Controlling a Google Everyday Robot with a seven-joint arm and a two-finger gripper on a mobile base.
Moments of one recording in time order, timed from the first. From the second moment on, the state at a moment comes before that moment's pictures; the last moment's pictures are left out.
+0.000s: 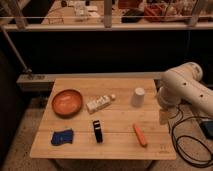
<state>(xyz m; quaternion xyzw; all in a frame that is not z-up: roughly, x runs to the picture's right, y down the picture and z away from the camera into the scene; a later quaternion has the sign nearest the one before) 0.283 0.108 0.685 -0.28 0.02 0.02 0.96</state>
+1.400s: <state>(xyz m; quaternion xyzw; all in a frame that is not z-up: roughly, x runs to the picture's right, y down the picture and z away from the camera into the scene) 0.283 0.109 0.685 -0.28 0.02 0.02 0.96</state>
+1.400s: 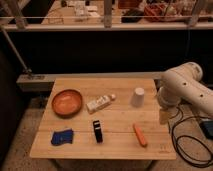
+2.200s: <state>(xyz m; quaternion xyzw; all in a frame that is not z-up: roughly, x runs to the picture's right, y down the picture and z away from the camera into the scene) 0.231 0.124 0.682 -0.28 0.00 -0.03 0.96</state>
